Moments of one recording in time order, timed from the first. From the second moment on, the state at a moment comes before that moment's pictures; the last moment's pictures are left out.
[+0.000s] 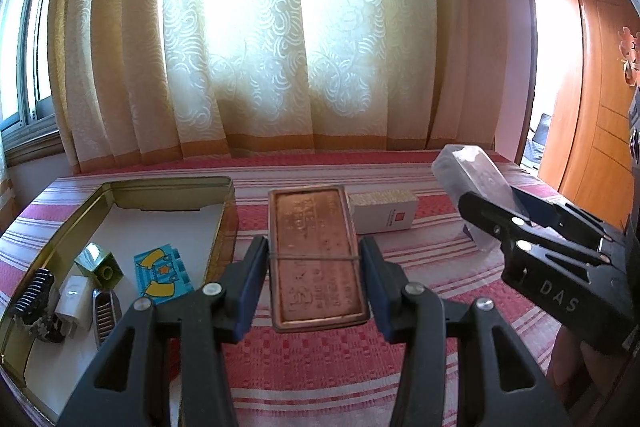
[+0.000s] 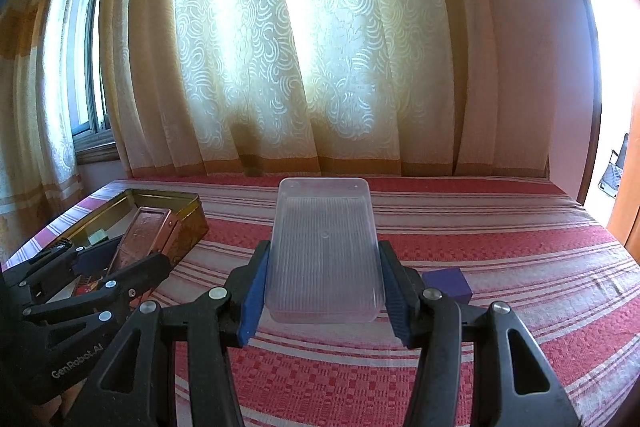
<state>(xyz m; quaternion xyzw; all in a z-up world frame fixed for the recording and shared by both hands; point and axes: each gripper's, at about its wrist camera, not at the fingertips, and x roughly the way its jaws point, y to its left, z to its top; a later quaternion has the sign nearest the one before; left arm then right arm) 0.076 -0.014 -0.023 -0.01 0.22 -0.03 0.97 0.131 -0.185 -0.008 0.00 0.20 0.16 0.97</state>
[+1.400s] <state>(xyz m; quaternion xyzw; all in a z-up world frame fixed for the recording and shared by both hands) 0.058 0.009 -0.022 -0.03 0.21 -0.03 0.98 0.101 -0.175 -0.002 -0.01 0.15 0.14 0.98</state>
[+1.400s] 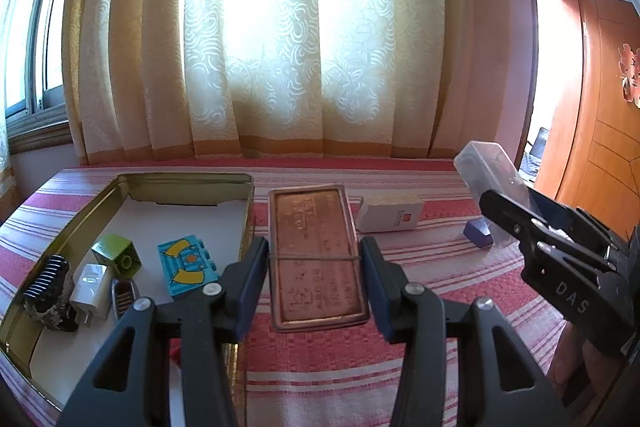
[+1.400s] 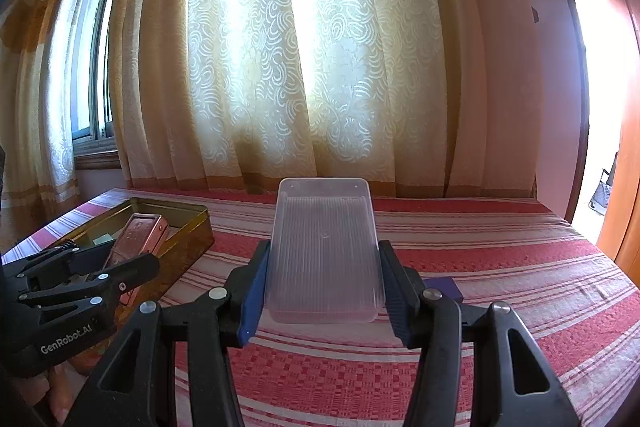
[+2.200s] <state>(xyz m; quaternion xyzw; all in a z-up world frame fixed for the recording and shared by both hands) 0.045 0.030 -0.022 -0.04 0.19 -0.02 0.98 0.091 -0.158 0.001 -0.02 0.14 0.17 0.98</state>
